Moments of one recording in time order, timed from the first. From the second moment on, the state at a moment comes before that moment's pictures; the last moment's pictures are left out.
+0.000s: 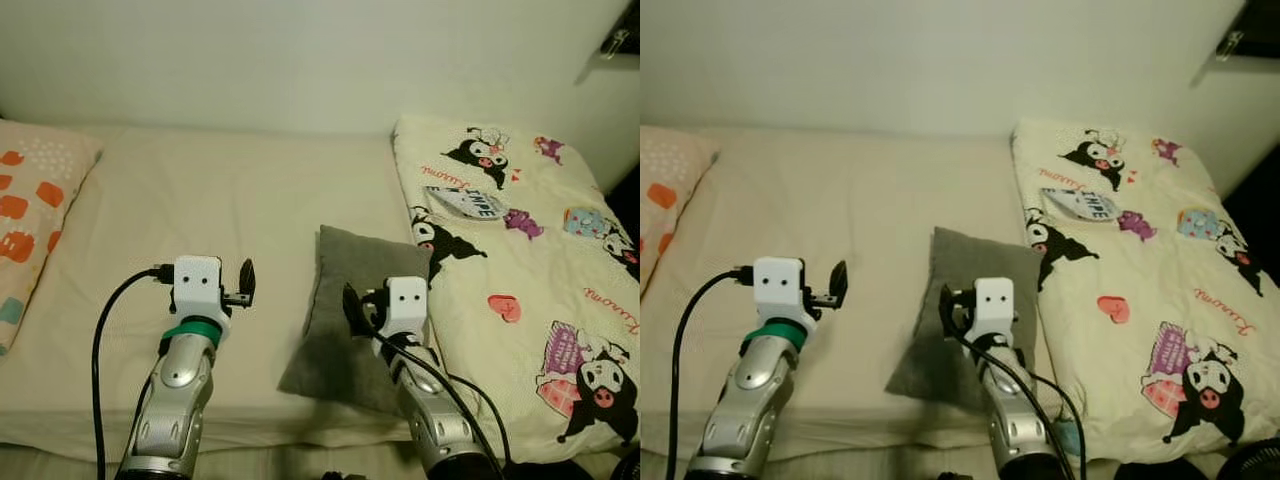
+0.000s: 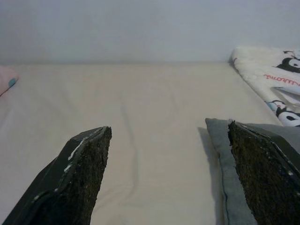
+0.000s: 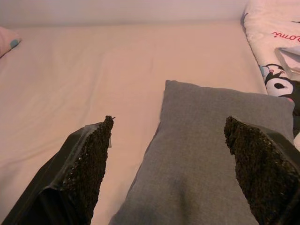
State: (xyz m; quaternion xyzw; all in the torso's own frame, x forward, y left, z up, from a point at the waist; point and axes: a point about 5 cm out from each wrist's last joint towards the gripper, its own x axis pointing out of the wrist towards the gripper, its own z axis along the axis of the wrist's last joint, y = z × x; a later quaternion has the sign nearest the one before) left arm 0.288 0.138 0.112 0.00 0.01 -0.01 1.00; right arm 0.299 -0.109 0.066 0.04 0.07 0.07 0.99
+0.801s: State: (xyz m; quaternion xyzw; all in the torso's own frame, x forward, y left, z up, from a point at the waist) left arm 0.289 0.129 0.106 -0.04 0.03 -0.02 1.00; right arm 0.298 -0.122 0.064 0.03 0.08 0.06 0.99
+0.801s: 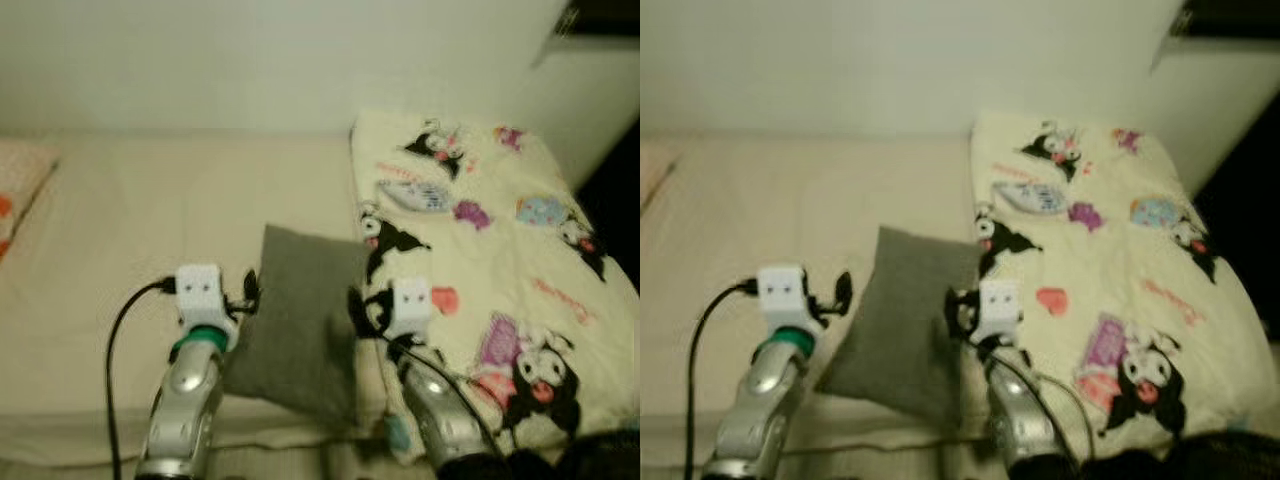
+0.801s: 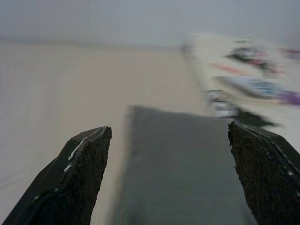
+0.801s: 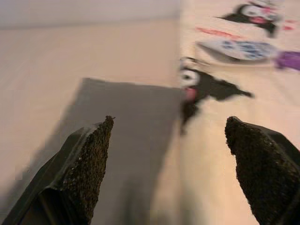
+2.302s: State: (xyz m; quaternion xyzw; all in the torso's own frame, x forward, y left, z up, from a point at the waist) left arm 0.282 0.157 0.058 0.01 0.08 0.03 1.00; right arm 0.284 -0.122 0.017 0.02 0.16 0.05 0.99
